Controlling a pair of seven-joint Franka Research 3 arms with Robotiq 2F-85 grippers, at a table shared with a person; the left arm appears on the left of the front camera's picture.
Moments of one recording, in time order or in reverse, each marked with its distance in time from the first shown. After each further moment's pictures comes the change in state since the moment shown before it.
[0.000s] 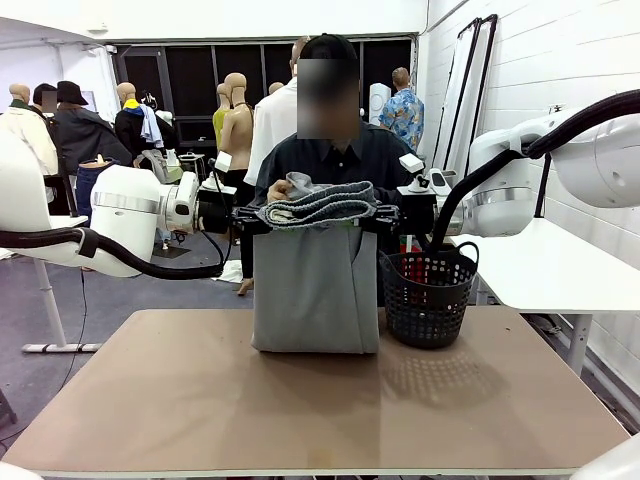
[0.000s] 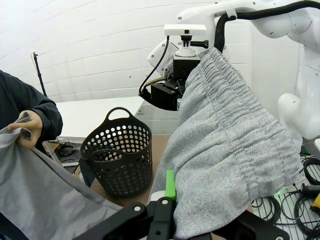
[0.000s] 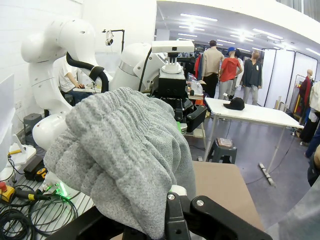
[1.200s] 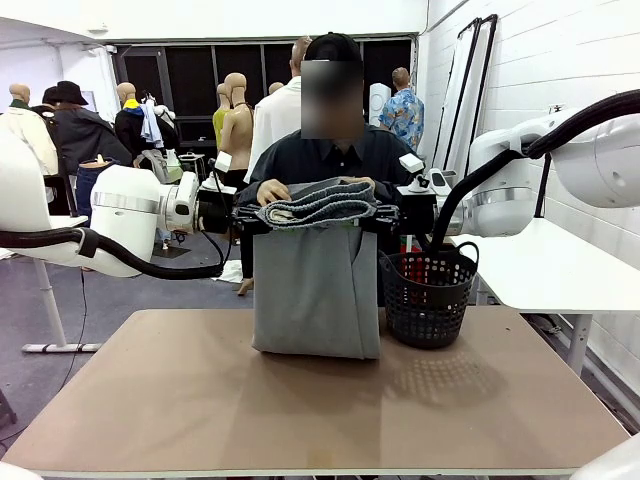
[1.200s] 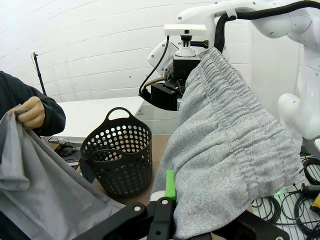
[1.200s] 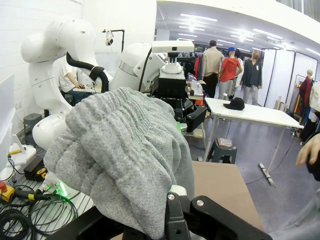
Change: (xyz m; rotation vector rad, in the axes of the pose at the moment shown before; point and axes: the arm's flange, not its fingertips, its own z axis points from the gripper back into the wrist) left arm 0.000 0.000 0.000 0.000 0.000 0.000; right arm 0.000 0.000 0.000 0.000 0.000 0.000
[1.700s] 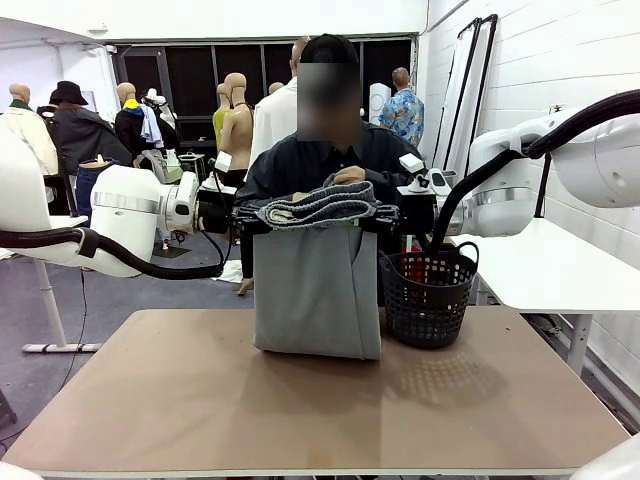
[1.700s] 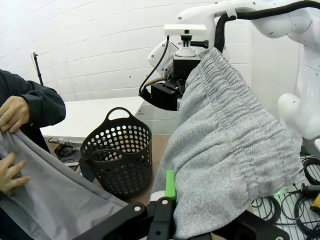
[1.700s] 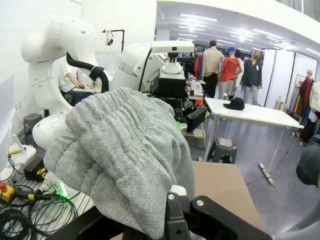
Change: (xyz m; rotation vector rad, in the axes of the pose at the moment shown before) left arm 0.000 0.000 0.000 0.000 0.000 0.000; right arm 0.000 0.000 0.000 0.000 0.000 0.000
